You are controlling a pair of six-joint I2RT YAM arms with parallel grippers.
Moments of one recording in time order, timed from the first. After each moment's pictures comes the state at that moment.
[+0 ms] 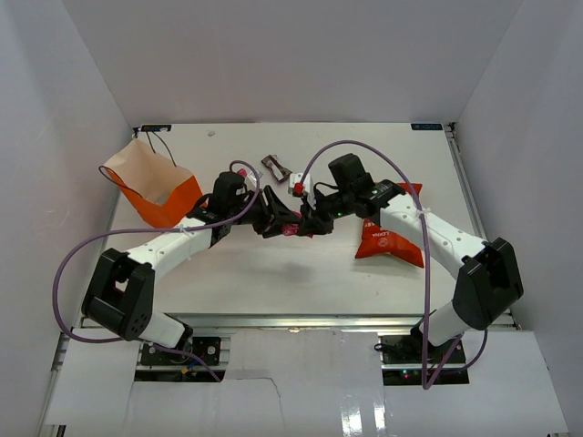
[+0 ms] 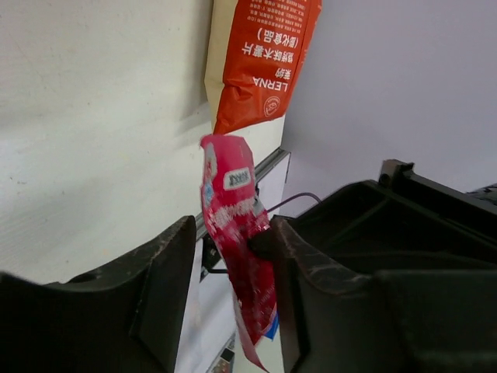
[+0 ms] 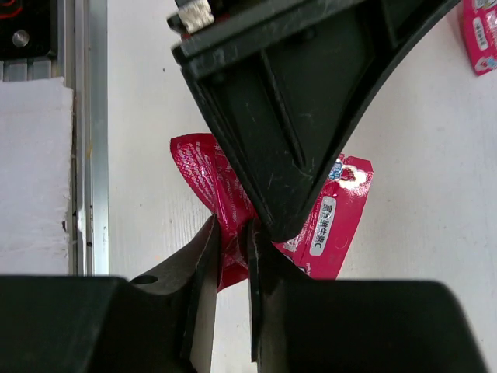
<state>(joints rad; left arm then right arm) -0.48 1.45 0.89 -0.01 0.64 -1.09 0.66 1.51 1.23 -0.51 -0.73 -0.55</state>
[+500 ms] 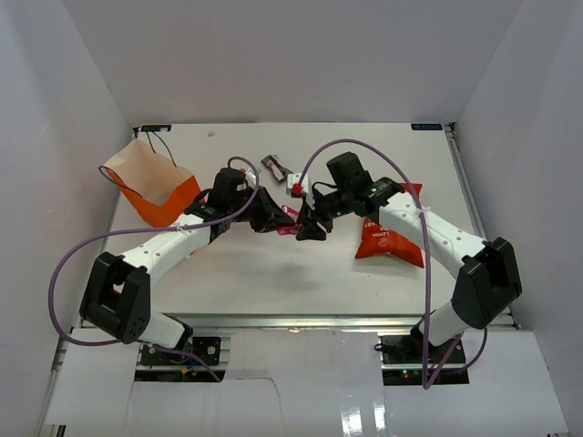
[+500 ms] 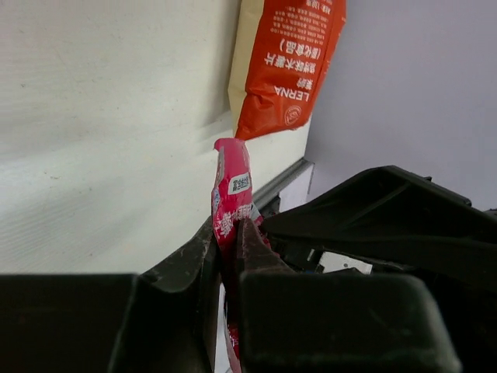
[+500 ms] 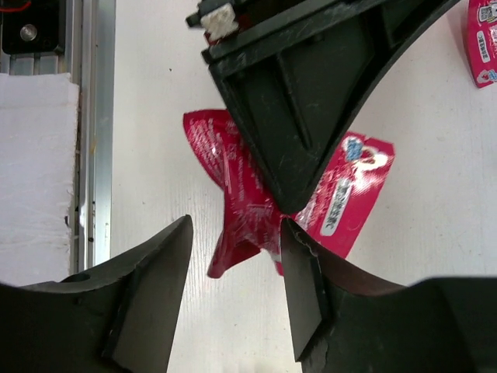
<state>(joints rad) -0.48 1.43 0.91 -0.09 0.58 -1.04 0.67 1.53 1.28 -0.55 -0.75 -0.57</state>
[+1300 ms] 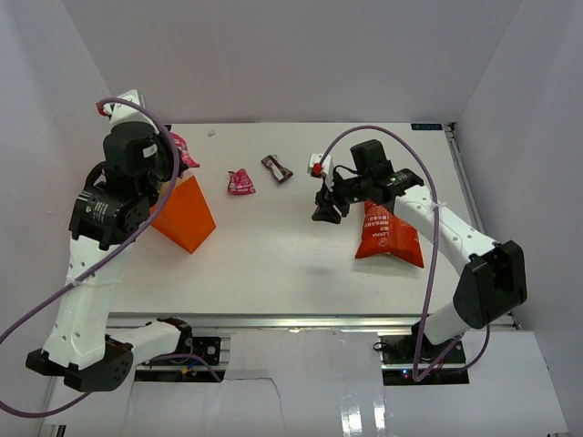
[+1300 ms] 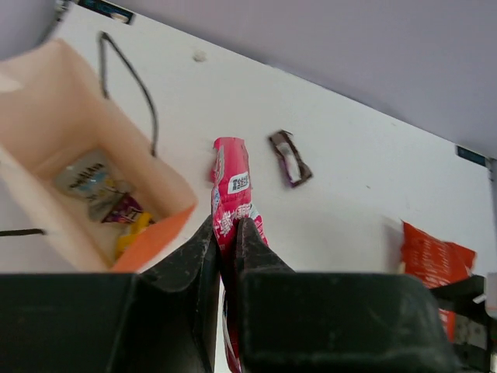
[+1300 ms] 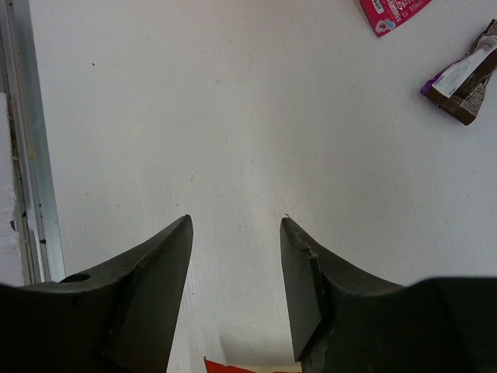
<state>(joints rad) -0.36 1.15 1.70 -0.91 -0.37 -0.48 0.52 1.50 1.29 -0.55 -0.71 -0.58</state>
